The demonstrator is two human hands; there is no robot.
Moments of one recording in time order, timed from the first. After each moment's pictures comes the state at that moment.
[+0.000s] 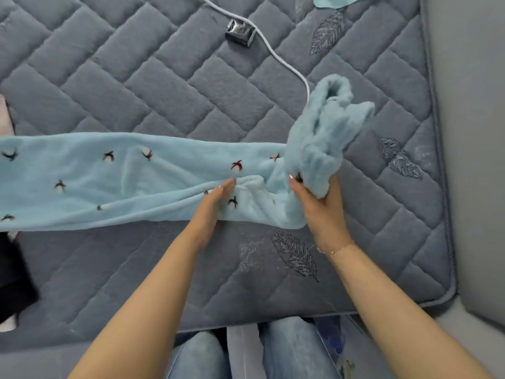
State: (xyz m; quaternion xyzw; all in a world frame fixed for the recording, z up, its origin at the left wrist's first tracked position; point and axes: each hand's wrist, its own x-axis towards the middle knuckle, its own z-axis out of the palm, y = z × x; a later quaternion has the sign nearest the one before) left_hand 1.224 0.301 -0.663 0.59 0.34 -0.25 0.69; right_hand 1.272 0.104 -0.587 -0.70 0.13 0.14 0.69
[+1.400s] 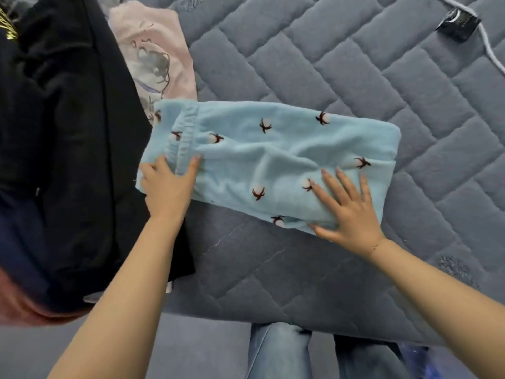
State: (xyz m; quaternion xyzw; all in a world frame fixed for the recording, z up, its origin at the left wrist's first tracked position) left_hand 1.098 0.709 -0.646 0.81 0.52 -0.09 0.26; right_hand 1.194 0.368 -0.693 -0.90 -0.43 0.09 0.07
